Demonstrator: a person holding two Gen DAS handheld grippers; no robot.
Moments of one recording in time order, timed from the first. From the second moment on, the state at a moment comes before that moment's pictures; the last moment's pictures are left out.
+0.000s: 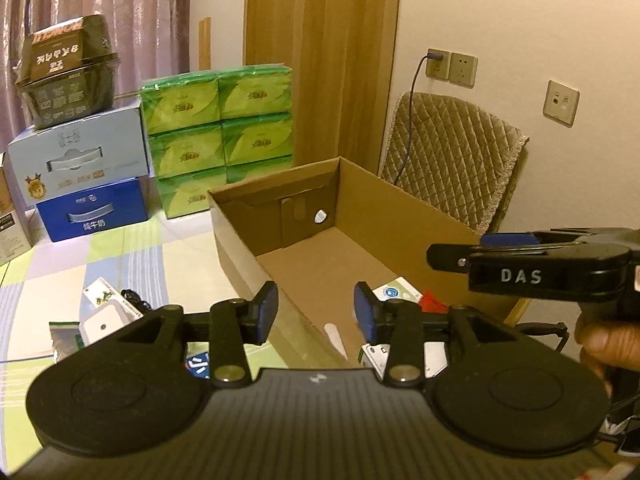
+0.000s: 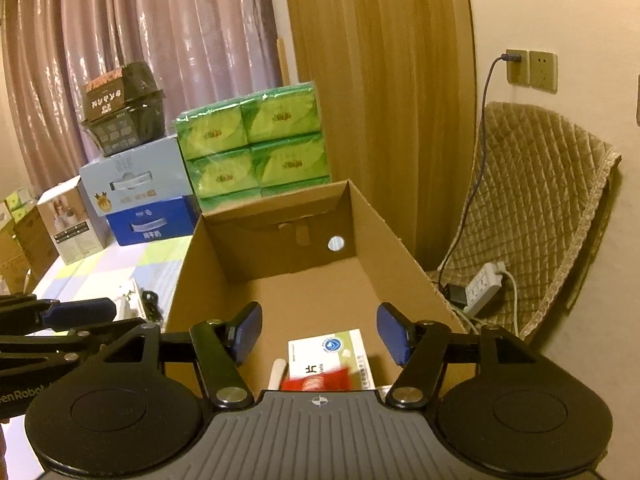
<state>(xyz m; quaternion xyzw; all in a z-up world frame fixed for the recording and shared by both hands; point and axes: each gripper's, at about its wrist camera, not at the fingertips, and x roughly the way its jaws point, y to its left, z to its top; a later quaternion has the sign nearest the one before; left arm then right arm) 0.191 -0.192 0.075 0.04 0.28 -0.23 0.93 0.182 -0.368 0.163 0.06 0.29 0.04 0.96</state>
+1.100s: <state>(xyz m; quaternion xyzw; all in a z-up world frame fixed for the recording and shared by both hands) 0.128 -0.088 0.091 0.07 0.29 -0.16 0.94 0.135 -0.269 0.205 0.05 0.25 0.11 0.96</state>
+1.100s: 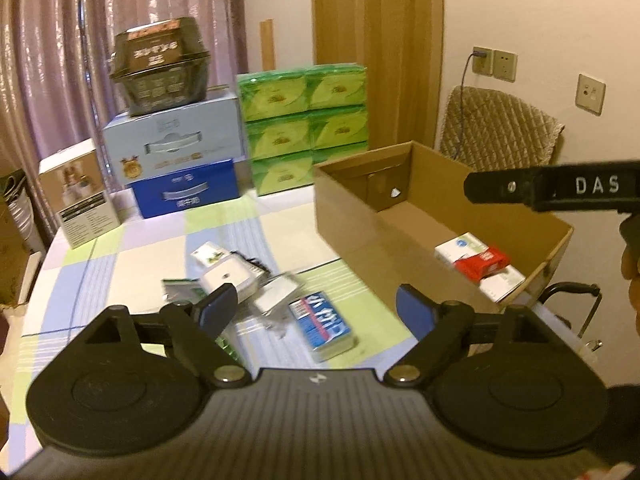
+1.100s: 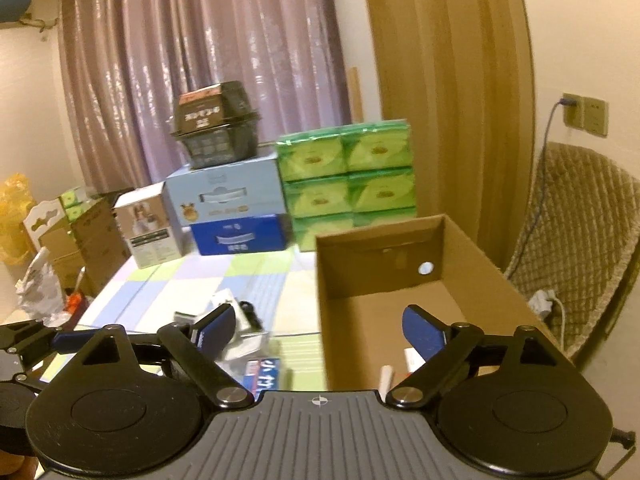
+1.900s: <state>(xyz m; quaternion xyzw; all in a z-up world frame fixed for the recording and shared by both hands) 0.128 0.017 0.046 0.07 0.34 -0.08 0.94 0.141 -0.188 0.155 0.03 0.29 0.17 0.94</state>
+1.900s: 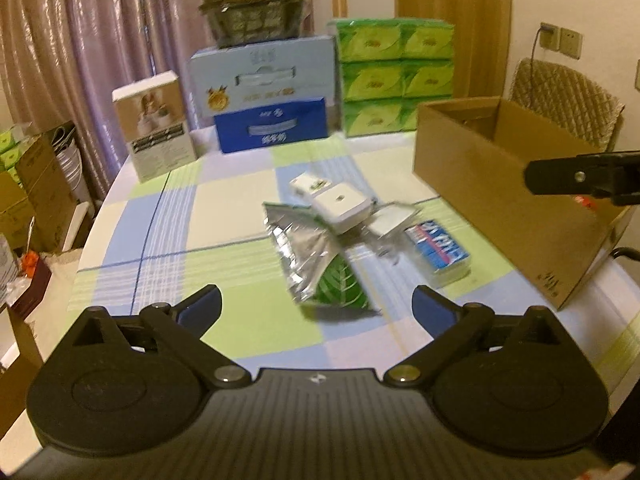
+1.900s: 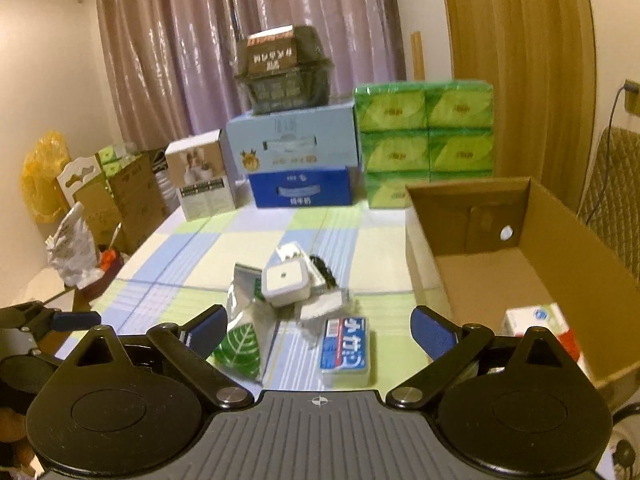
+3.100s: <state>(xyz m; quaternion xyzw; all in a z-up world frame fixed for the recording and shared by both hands) 0.244 0.041 -0.031 -0.02 0.40 -0.11 0.91 0.241 -0.154 0.031 -0.02 0.40 0.16 0.90</state>
